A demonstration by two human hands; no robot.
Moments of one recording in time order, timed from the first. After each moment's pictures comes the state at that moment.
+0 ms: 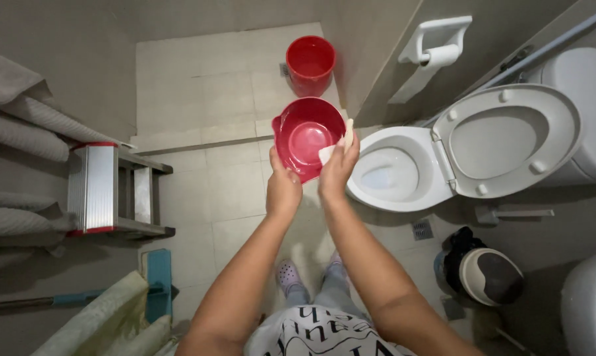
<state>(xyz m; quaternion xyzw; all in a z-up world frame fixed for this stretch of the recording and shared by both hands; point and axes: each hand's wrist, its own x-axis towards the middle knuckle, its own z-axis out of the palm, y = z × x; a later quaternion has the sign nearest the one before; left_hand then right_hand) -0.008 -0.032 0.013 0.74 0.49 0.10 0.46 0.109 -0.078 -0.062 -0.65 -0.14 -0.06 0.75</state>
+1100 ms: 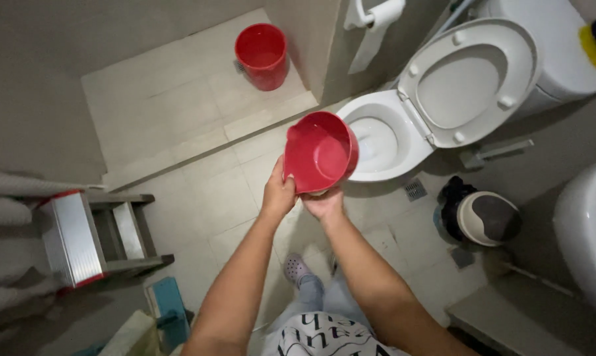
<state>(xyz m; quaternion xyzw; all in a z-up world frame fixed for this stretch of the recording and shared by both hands) 0.020 -0.045 -0.118 0.81 0.03 0.36 0.47 0.088 -0.163 -0.105 -0.09 0.28 0.36 0.89</state>
